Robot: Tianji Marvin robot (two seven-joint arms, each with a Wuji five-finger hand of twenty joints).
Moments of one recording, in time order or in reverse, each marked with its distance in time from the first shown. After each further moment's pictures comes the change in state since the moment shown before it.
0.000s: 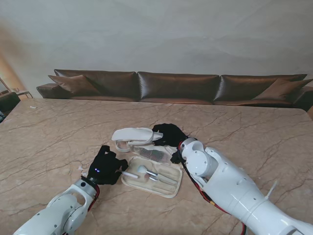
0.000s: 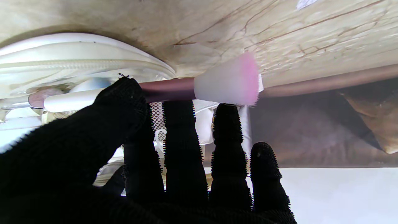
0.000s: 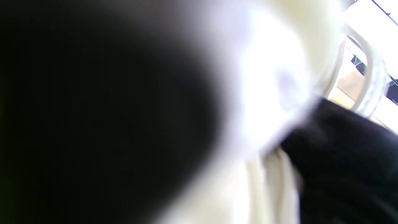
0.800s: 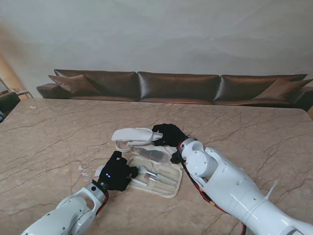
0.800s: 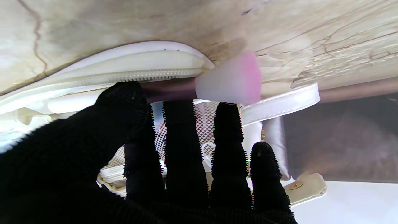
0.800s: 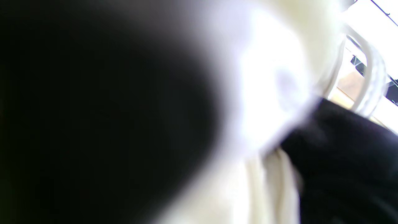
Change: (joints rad) left arm -0.052 0.005 0.133 0.021 -0.004 0.009 -0.006; right arm -0.001 0.000 -0.002 -0.003 -0.001 0.001 -0.001; left_hand 0.000 -0.001 0.013 0.000 0.000 0.008 0.000 0.003 0.008 0.002 0.000 0.001 0.016 0.001 0.011 0.012 0.004 0.000 0.000 0.000; right_hand 0.000 0.000 0.000 0.000 0.000 0.000 0.000 0.000 0.000 0.000 0.000 0.000 0.000 0.000 0.000 0.000 0.000 0.000 0.000 -0.001
